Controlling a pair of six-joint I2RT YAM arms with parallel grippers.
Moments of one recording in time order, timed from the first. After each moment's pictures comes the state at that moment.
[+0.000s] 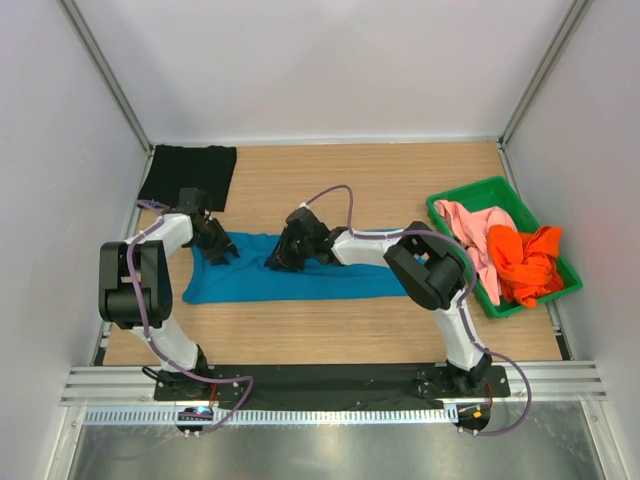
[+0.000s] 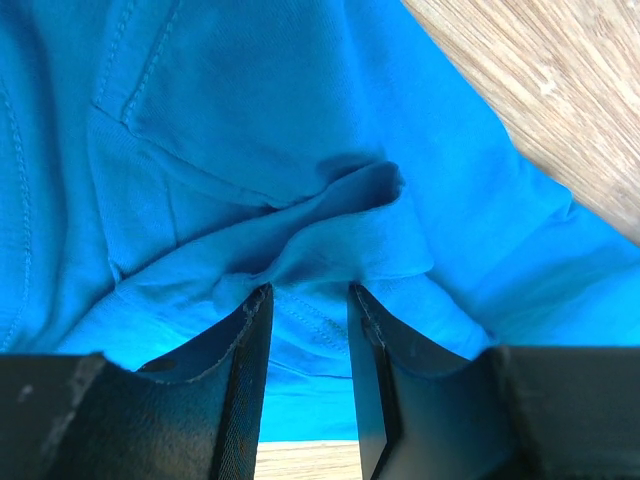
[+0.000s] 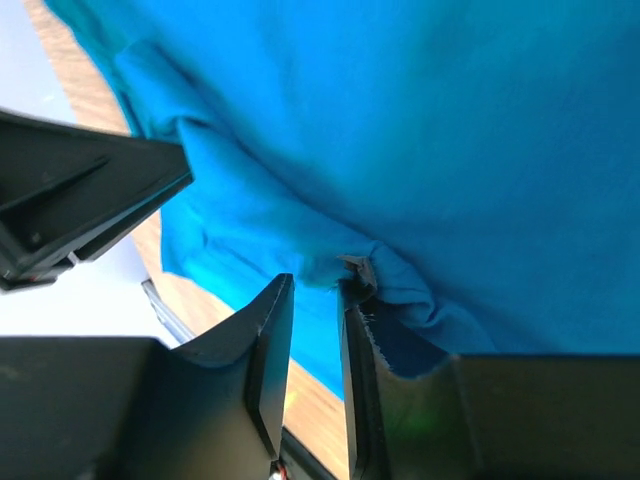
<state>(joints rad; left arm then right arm) 0.03 1.71 1.02 -0.54 0.18 -0.61 0.86 2.14 1.38 0.01 -0.21 1.18</state>
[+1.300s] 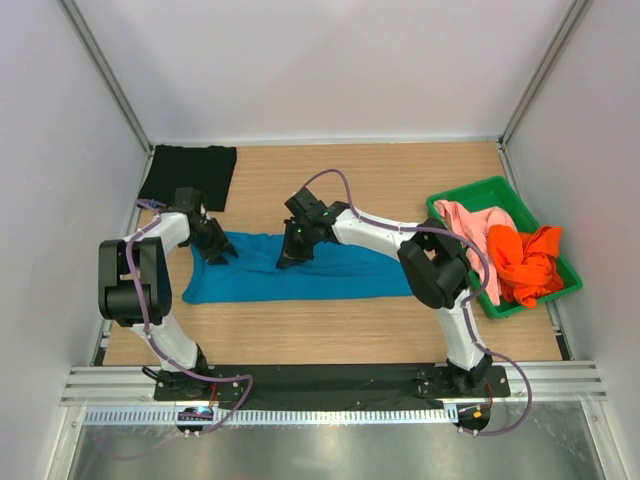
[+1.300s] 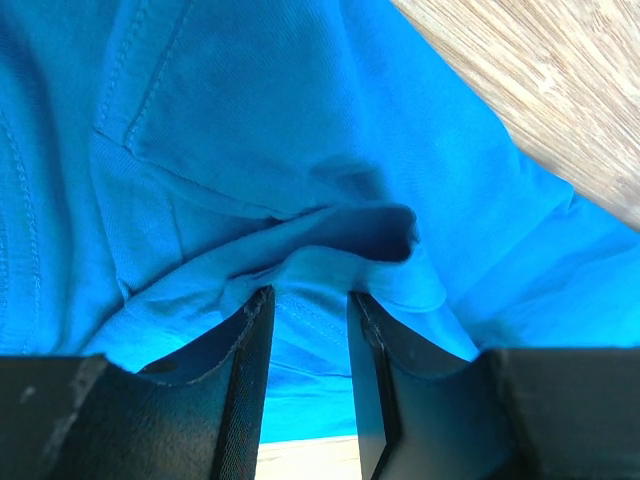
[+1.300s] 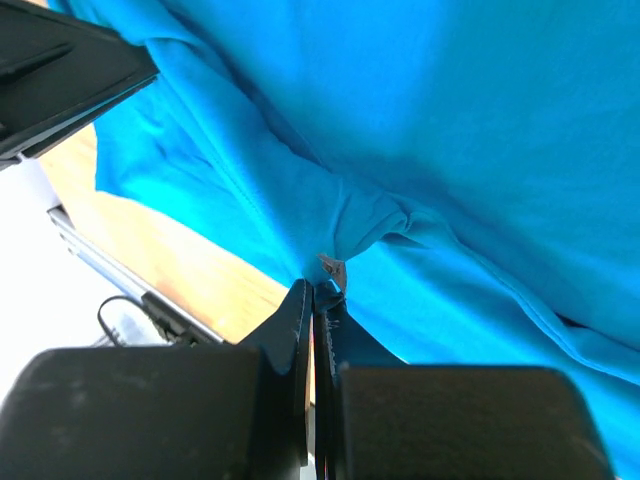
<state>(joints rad) 0.06 1.73 1.03 -0.54 0.23 -0.55 0.82 2.12 1.62 -0.48 -0.29 0.91</state>
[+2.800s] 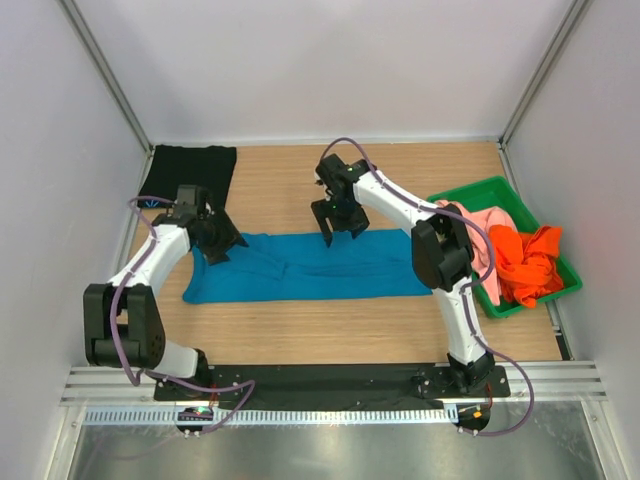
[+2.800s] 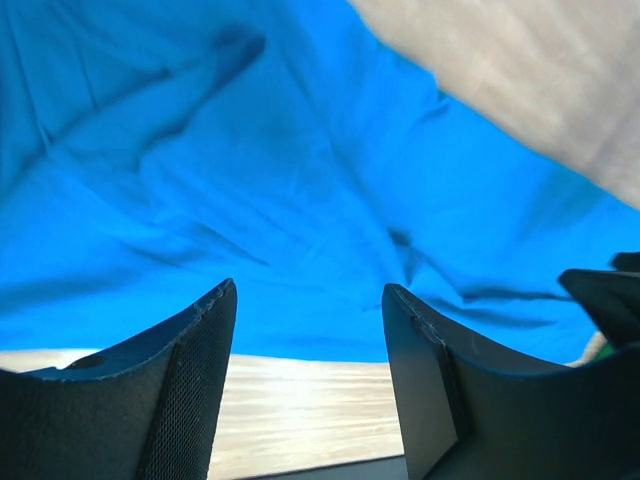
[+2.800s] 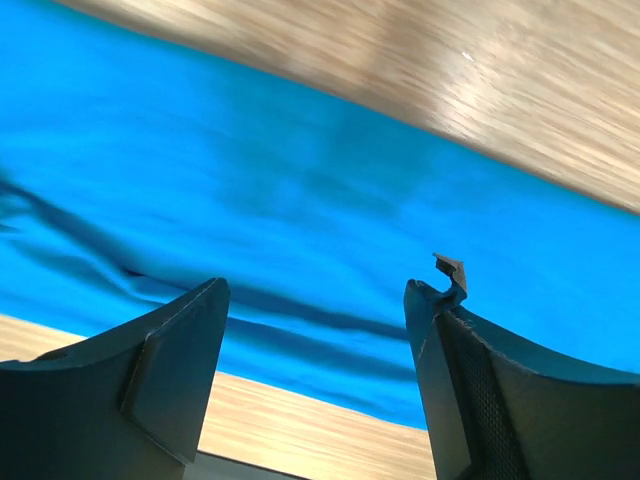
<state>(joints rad) -0.03 1.44 0.98 -0.60 0.20 -0.67 0.62 2.21 1.94 -1.04 -0.05 0.25</state>
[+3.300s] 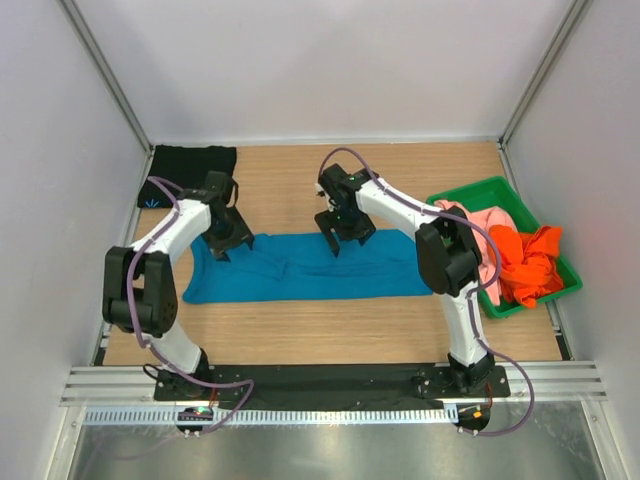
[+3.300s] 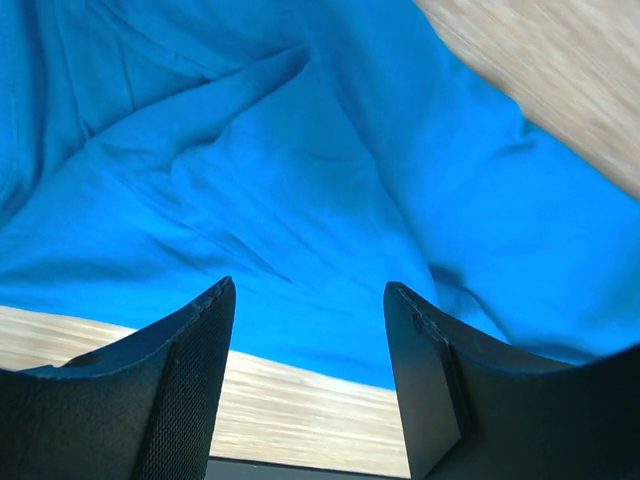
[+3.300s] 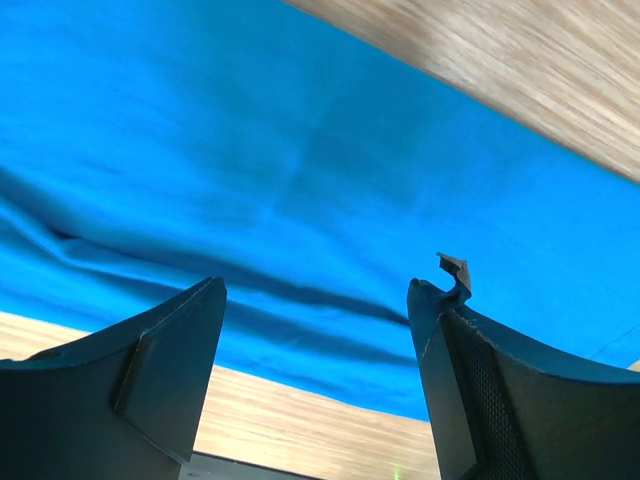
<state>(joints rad) -0.17 1.64 1.19 -0.83 -0.03 -0.73 0.63 2.14 1.79 -1.01 0.02 0.15</state>
